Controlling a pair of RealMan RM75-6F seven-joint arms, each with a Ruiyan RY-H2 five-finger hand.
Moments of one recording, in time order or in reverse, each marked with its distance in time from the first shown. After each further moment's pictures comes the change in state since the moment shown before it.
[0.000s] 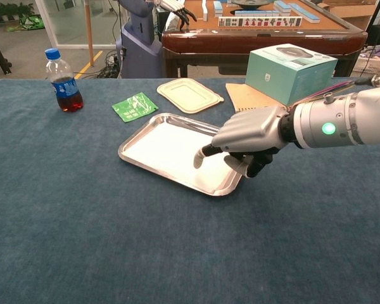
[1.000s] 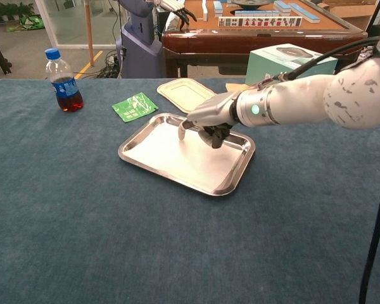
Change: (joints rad) left arm 0.016 0.002 0.003 0.024 -0.006 0.022 -0.036; right arm 0.144 -0.271 0.099 0.463 0.247 -0.140 -0.008
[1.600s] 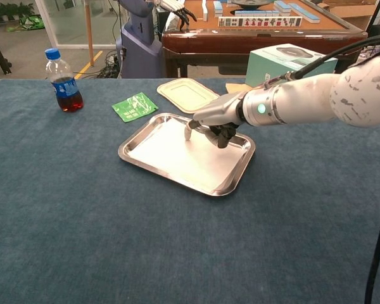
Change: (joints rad) left arm -0.014 0.000 0.000 -0.016 -0.001 -0.013 0.021; right arm -0.009 0.006 0.000 0.004 0.022 -0.020 0.001
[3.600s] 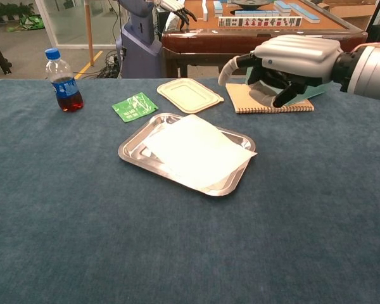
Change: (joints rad) left arm -0.034 0.017 -0.011 -0.075 0.013 -0.010 0.081; right arm -0.307 0.248 -0.109 -0.109 -0.634 0.687 0.554
